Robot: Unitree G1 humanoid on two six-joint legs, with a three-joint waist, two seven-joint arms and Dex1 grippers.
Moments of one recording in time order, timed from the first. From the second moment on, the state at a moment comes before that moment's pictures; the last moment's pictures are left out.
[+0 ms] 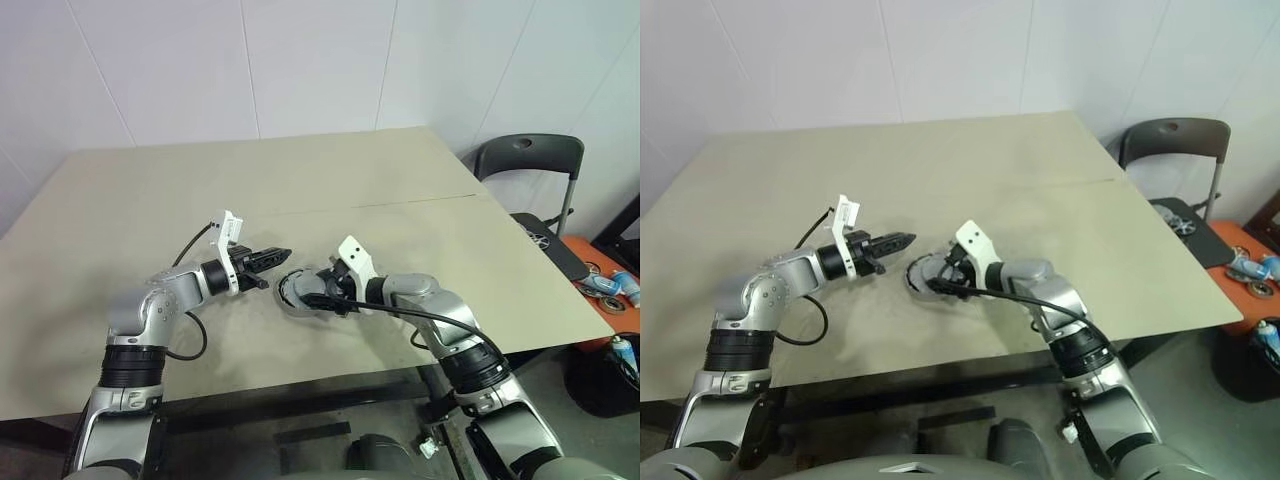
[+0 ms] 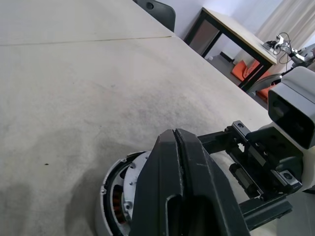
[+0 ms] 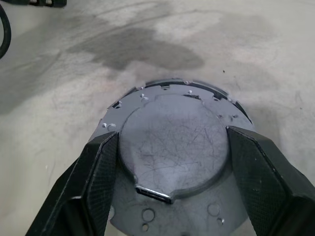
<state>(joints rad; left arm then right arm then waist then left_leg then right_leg) -0.45 0.40 0.11 0.03 -0.65 0.89 -0.71 -0.51 -0.25 0.29 0.06 0.21 0.72 0.74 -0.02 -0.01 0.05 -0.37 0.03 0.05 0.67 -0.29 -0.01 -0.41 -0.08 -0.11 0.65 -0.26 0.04</state>
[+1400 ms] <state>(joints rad) -0.42 0.39 0.11 0.02 -0.65 0.89 -0.69 -0.55 -0.19 0.31 0.12 0.21 0.74 0.66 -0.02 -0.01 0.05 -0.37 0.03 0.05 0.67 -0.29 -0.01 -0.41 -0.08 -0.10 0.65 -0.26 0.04</state>
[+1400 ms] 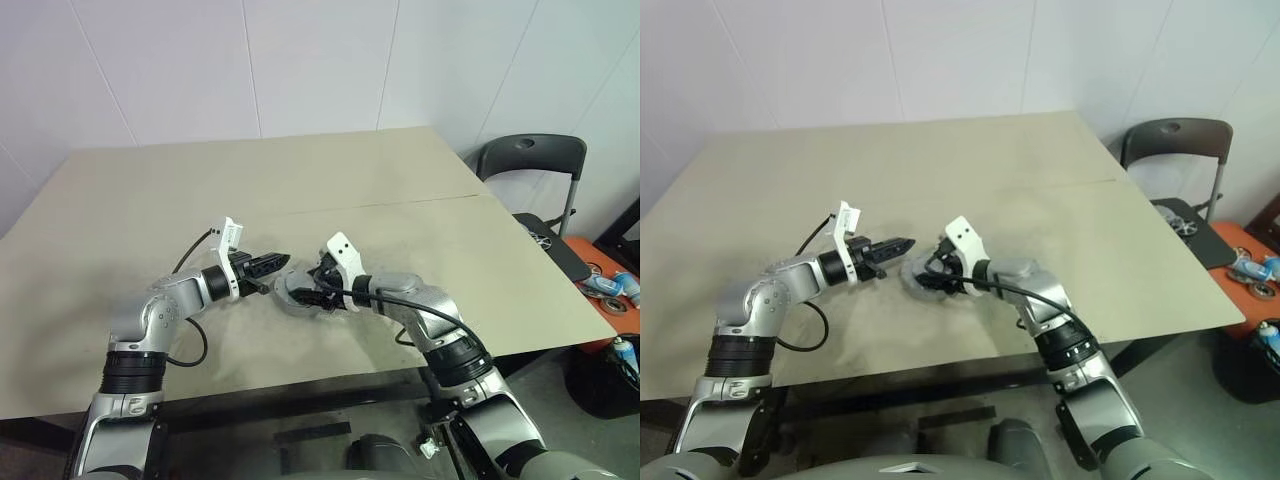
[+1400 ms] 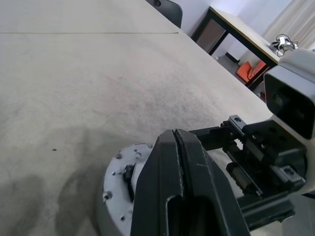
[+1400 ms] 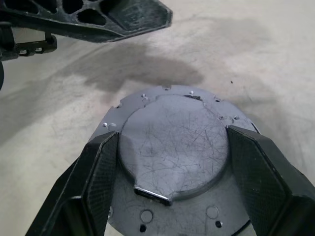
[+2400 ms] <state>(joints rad) -0.43 0.39 0.11 0.02 -0.65 0.89 -0.68 -0.51 -0.21 0.33 0.17 0.16 0.58 0.69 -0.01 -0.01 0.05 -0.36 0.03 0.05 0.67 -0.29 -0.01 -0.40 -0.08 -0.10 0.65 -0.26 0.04</state>
